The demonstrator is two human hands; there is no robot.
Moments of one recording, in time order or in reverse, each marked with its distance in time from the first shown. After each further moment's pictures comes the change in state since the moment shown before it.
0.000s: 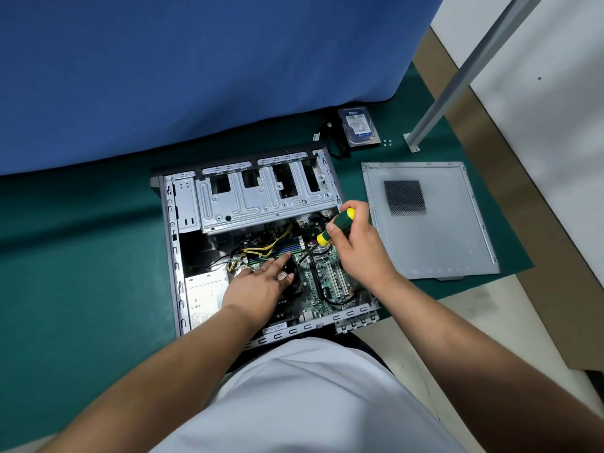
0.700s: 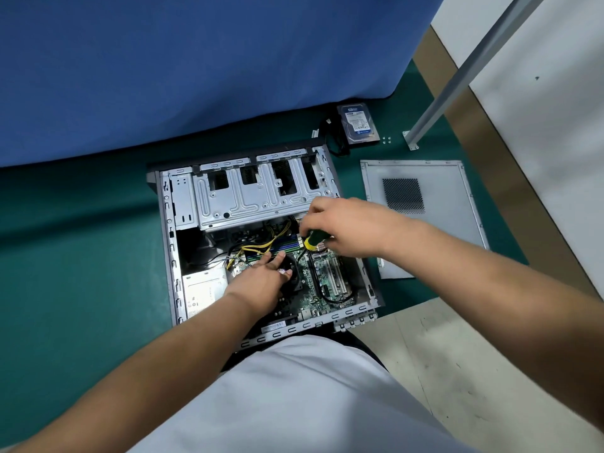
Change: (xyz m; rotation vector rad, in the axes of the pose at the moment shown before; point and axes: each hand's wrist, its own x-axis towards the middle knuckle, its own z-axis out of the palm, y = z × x) left_hand 0.017 -0.002 -0.010 -0.133 -0.173 -0.017; right_hand 0.042 -0.069 -0.043 -0.802 -0.656 -0.460
